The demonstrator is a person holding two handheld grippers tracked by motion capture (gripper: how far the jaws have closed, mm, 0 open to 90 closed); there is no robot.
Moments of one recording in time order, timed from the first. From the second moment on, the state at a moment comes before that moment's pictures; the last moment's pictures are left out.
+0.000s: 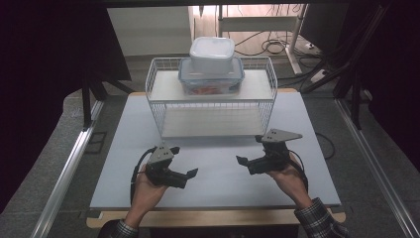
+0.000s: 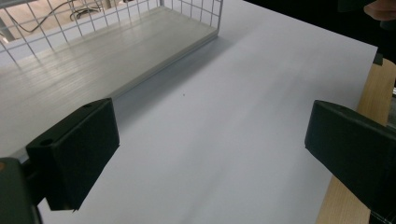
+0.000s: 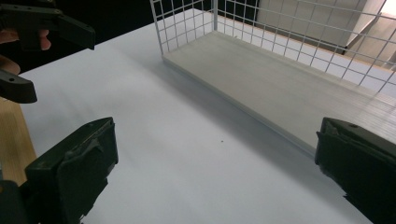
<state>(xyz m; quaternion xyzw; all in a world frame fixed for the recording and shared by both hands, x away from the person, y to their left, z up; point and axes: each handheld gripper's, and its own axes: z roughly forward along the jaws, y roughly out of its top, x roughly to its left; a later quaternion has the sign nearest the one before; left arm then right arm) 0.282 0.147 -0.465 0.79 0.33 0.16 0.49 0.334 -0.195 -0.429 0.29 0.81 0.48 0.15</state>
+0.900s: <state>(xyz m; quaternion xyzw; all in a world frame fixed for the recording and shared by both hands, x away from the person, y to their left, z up) 0.270 0.162 -0.508 0.81 0.36 0.16 0.44 0.317 -0.229 -0.474 0.32 0.82 0.46 0.15</state>
